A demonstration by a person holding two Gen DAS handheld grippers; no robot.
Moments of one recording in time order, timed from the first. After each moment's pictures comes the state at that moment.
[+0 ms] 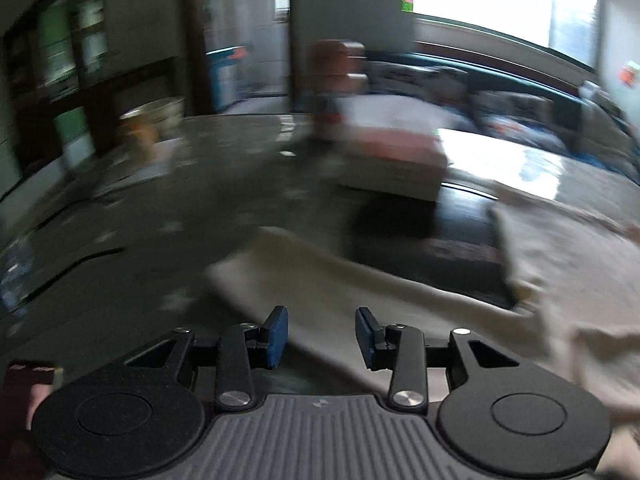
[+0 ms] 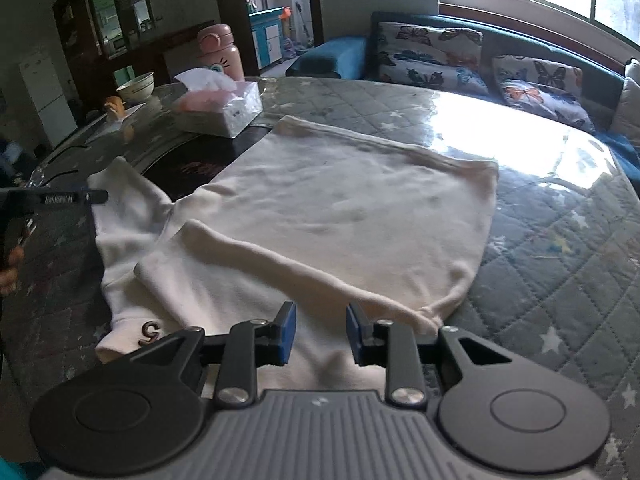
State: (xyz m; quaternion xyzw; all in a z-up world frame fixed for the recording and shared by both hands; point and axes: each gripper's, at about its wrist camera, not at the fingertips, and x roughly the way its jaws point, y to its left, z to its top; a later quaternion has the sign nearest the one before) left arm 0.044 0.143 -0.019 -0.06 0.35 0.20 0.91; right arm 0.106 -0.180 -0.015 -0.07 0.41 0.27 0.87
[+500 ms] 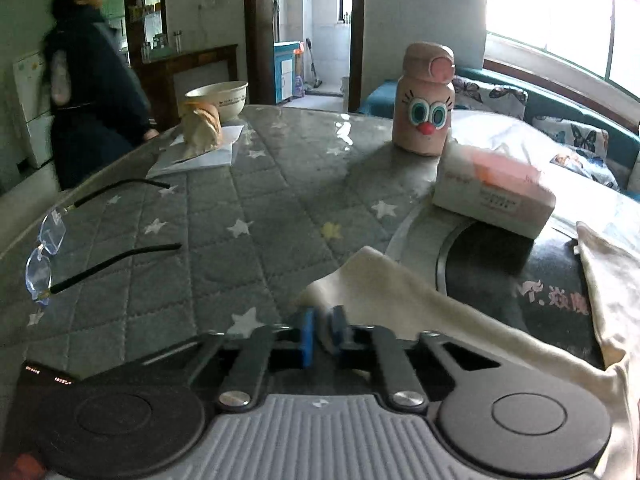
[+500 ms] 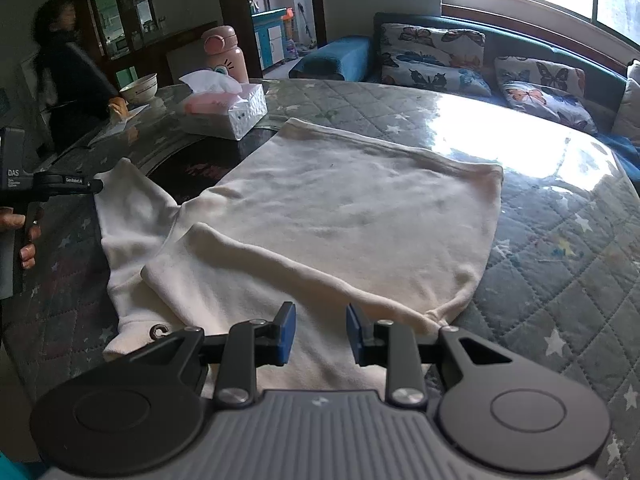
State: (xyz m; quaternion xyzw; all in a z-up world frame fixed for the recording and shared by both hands) left arm 0.059 0.185 -0.028 -0.10 0.34 0.25 0.90; right arm 0.104 -0.180 -0.010 -0.07 0.41 0.27 0.87
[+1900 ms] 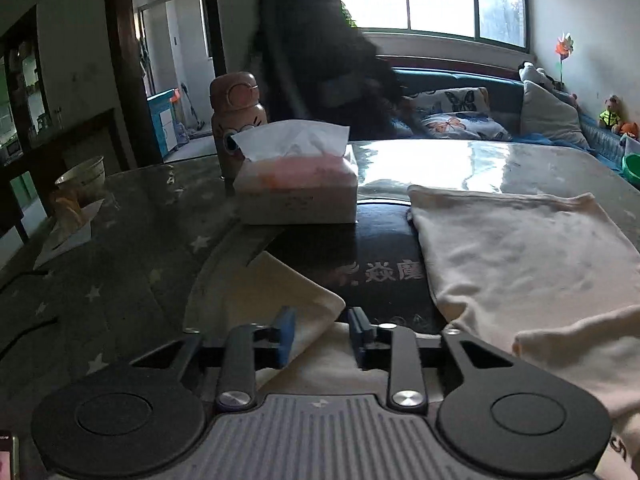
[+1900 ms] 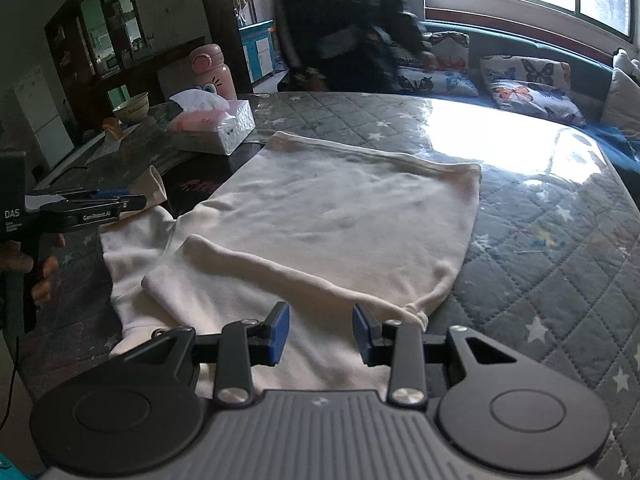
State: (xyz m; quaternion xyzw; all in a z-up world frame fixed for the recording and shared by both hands) left arm 0.075 0.079 -0.016 0.01 0.32 0.09 0.94; right arm 0.100 -0.197 -0.004 -0.04 0.41 0.26 0.87
